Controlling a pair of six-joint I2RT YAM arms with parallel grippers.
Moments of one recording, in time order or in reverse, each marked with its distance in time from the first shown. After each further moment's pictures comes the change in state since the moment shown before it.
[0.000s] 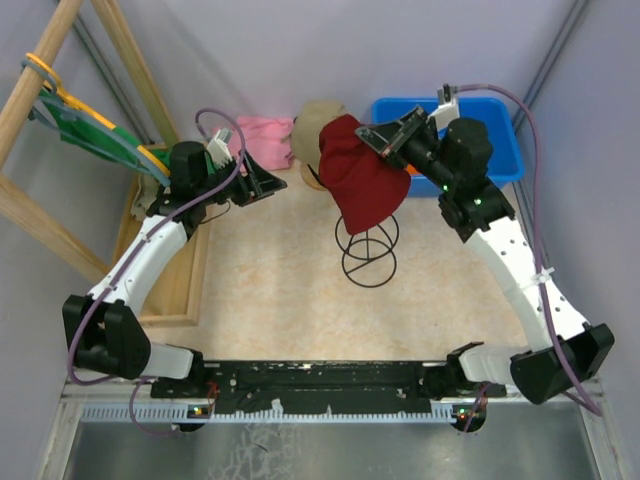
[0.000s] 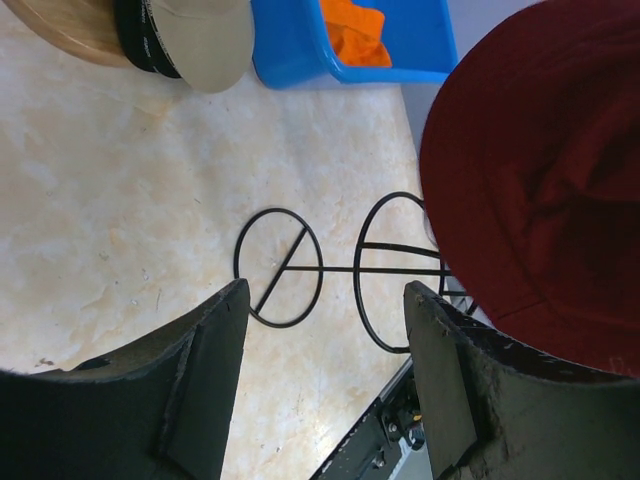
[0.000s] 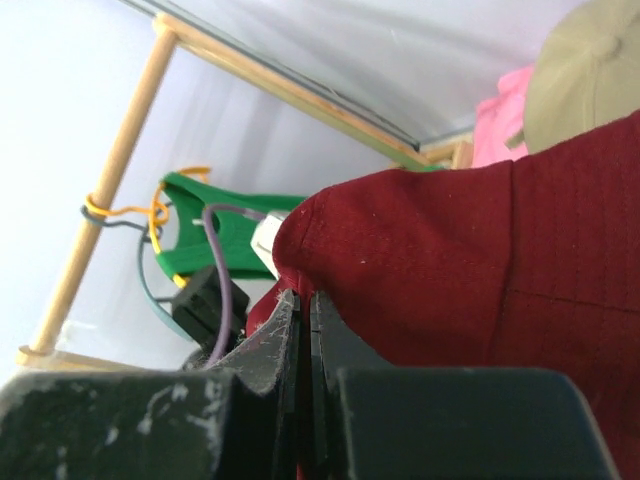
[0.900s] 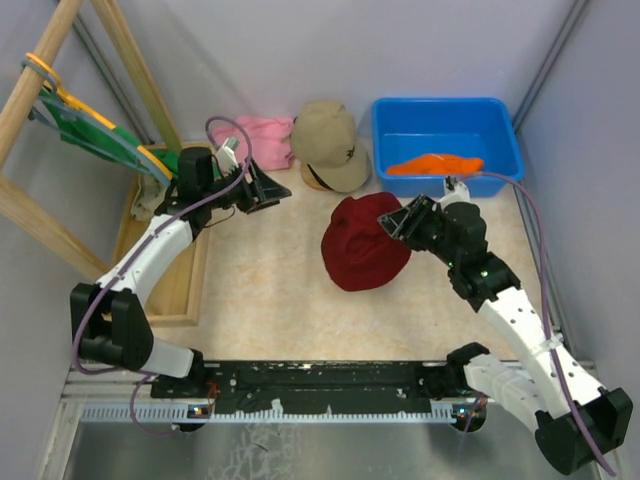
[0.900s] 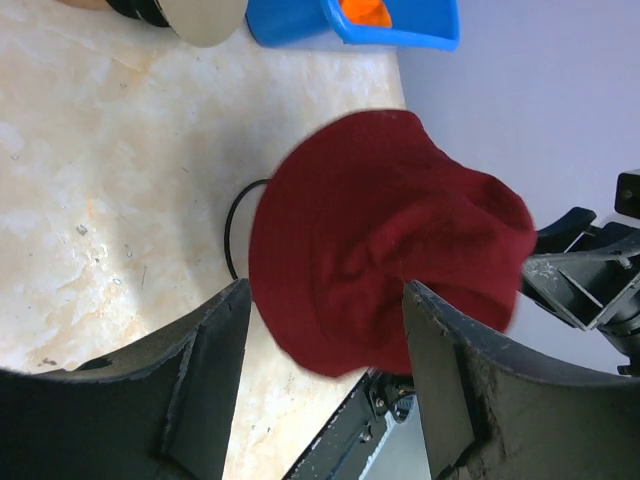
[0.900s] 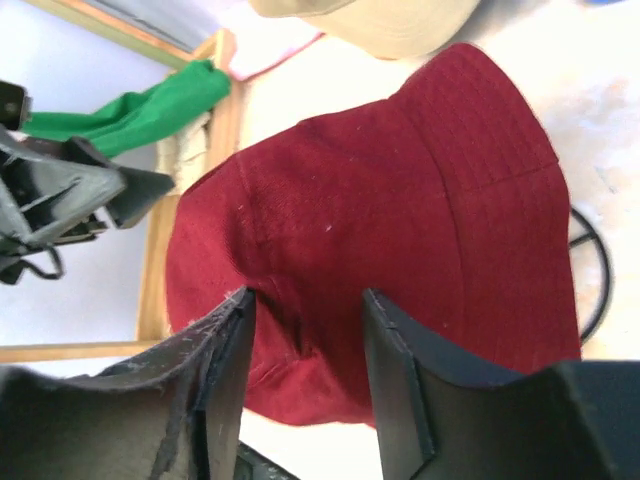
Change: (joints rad) left arm -0.002 0.047 -0.036 0.037 0.063 -0.027; right arm 0.009 -0.415 -0.627 -0.143 0.152 -0.174
